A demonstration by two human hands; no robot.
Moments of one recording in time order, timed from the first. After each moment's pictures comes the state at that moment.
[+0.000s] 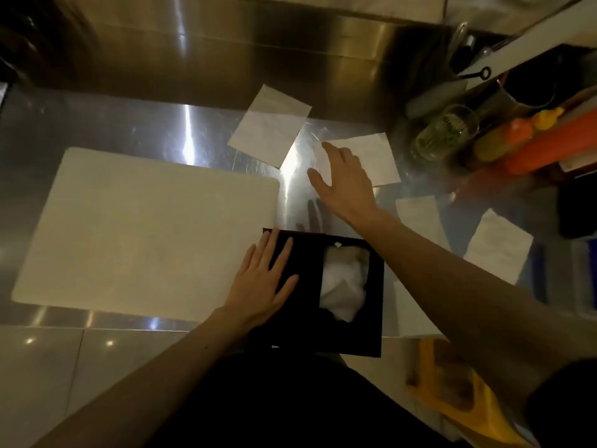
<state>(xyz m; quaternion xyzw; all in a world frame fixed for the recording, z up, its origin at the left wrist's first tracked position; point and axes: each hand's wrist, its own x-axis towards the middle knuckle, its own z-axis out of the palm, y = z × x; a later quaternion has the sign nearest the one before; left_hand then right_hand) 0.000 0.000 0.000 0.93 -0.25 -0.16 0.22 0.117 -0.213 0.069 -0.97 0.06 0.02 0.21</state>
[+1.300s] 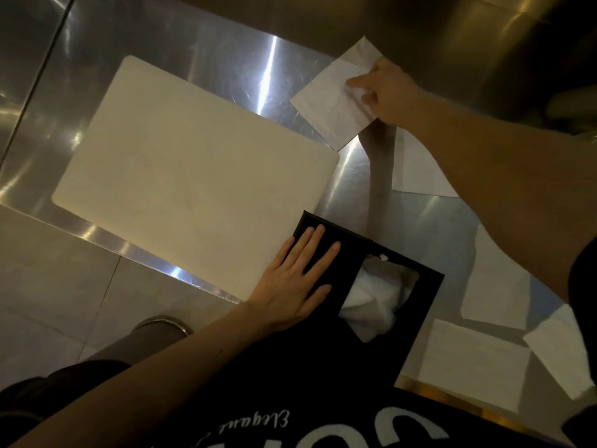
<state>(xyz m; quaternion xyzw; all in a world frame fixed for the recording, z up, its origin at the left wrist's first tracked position) -0.023 -0.023 -0.008 0.95 -0.22 -0.14 0.15 0.299 -0.206 -0.003 -0.95 -0.19 0.20 0.12</state>
